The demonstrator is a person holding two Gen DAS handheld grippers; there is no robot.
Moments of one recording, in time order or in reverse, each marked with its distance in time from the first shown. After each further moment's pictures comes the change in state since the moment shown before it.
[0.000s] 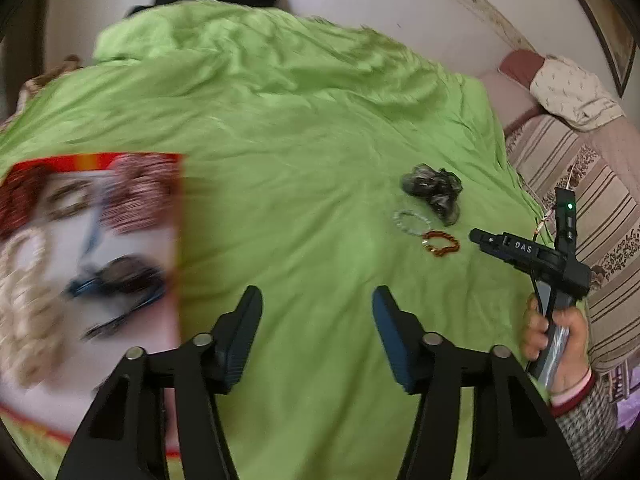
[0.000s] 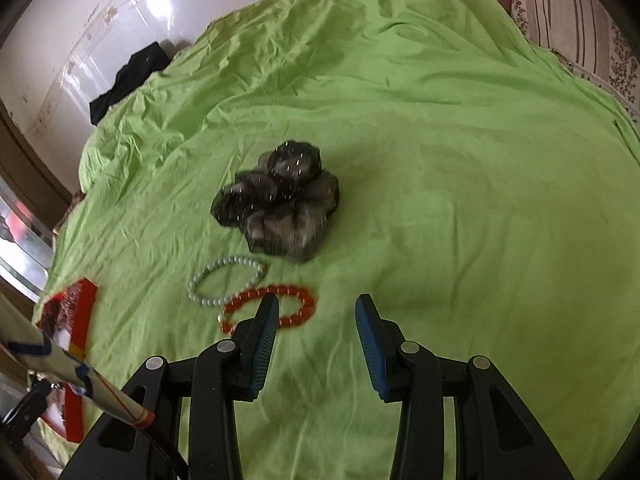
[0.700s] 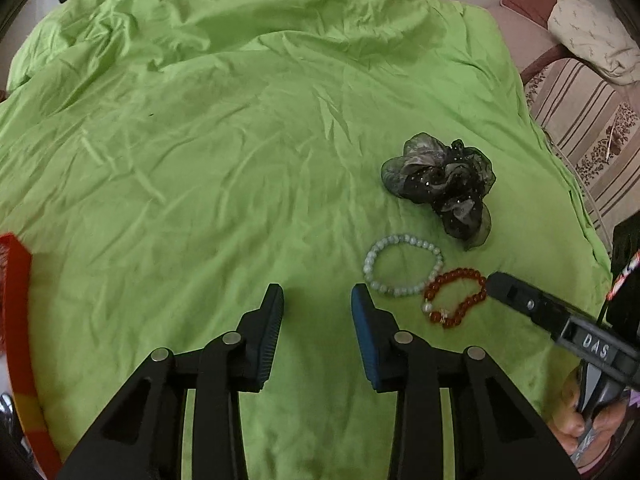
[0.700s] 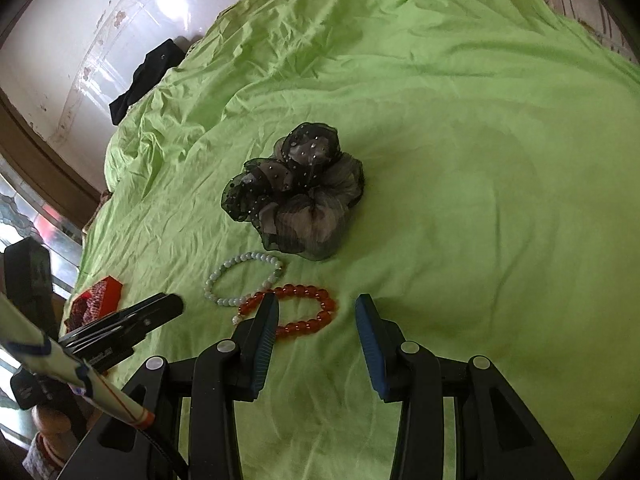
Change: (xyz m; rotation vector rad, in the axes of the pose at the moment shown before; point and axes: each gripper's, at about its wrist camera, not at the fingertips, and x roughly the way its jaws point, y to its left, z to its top) left arm 0.155 -0.065 0.067 0.109 0.159 0.023; right arm 0.025 -0.005 0.000 0.021 0.056 0.139
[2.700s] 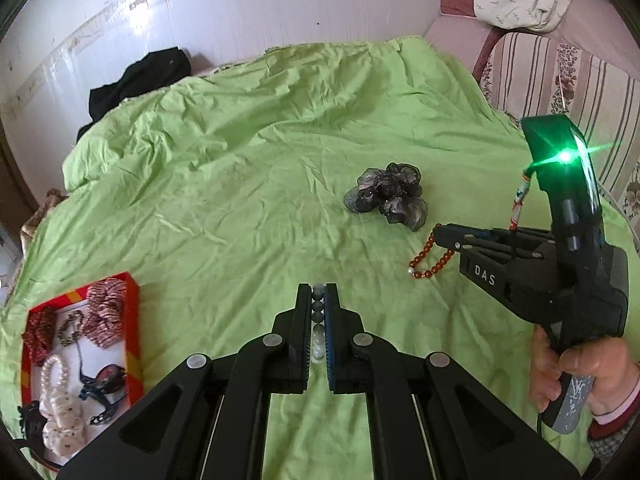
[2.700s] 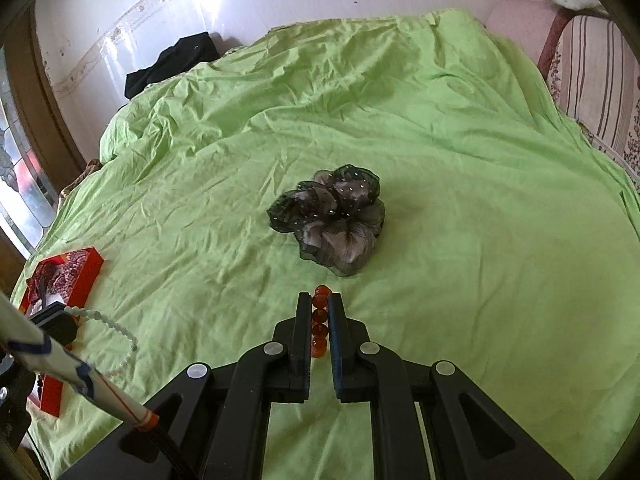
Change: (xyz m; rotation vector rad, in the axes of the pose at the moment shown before) left arm -0.123 -0.070 -0.065 0.245 -0.231 0.215; right arm -0.034 0.062 -0.020 -0.235 -0.135 -0.194
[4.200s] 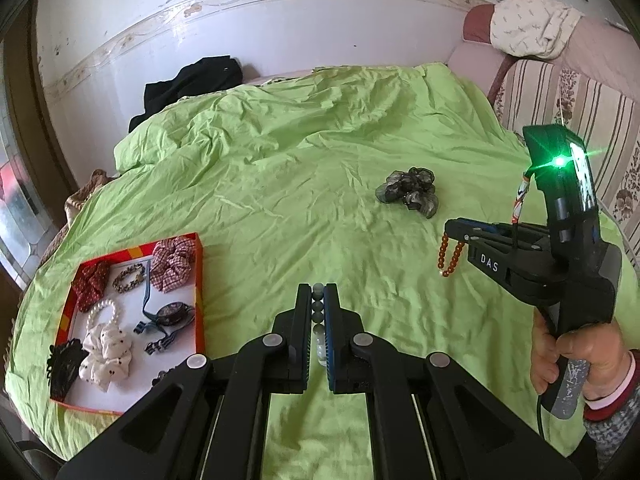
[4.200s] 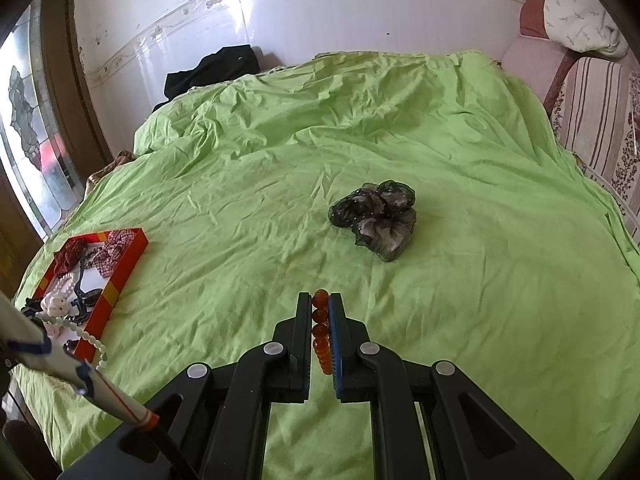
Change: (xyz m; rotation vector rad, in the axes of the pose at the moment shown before) left arm -0.093 0.025 -0.049 -0.090 -0.051 0.084; right arm -0.056 0.047 -0.027 -0.079 -0.062 0.017
